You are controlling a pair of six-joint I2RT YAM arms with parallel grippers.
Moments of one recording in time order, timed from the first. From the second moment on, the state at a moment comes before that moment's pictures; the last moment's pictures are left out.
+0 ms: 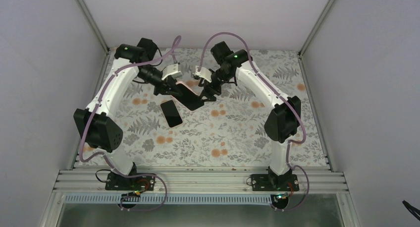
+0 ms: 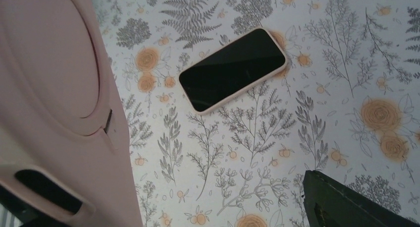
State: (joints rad) left arm -0.28 1.69 1.76 -1.46 0.88 1.03; right arm 0.59 1.97 1.96 -1.18 -0.61 -0.79
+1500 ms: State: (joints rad) left arm -0.26 1.76 1.95 -1.57 0.86 0.99; right arm 0.61 2.12 2.30 -1.37 -0.77 -0.71
